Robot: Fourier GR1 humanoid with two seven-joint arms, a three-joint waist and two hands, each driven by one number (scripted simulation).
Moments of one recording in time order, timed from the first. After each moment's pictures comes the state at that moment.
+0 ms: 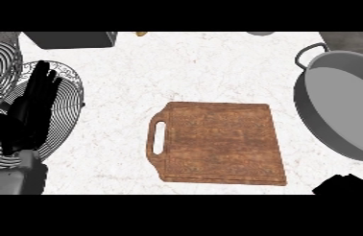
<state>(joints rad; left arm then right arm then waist) -0.15 0.24 0.12 -1.66 0.10 0.16 0.22 0.48 -0.26 0.03 -2.34 0.72 0.12 -0.10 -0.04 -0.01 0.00</state>
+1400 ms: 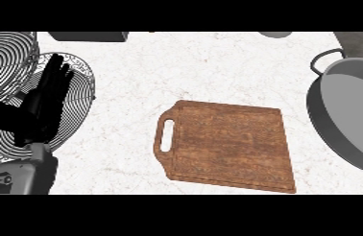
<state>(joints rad) -0.21 0.21 0.09 -1.64 0.08 0.13 0.23 -0.09 -0.56 -0.51 -1.56 0.54 0.03 -0.22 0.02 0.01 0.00</state>
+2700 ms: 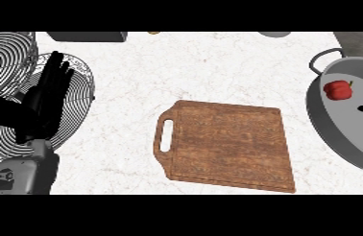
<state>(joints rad) -0.23 0.20 0.10 -1.63 0.07 0.14 0.23 -0.58 -0.68 -0.63 -0.48 0.35 0.28 -0.63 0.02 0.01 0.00</state>
